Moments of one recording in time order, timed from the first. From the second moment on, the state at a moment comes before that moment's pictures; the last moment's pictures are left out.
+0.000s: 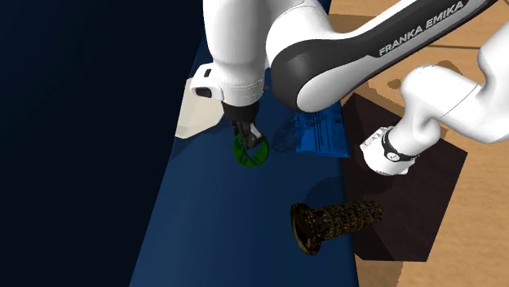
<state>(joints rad) -0.13 -0.05 -0.61 -2.11 0.01 2.09 -0.49</state>
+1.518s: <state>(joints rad) -0.55 0.54 -0.68 -1.32 0.38 1.75 -0.97</state>
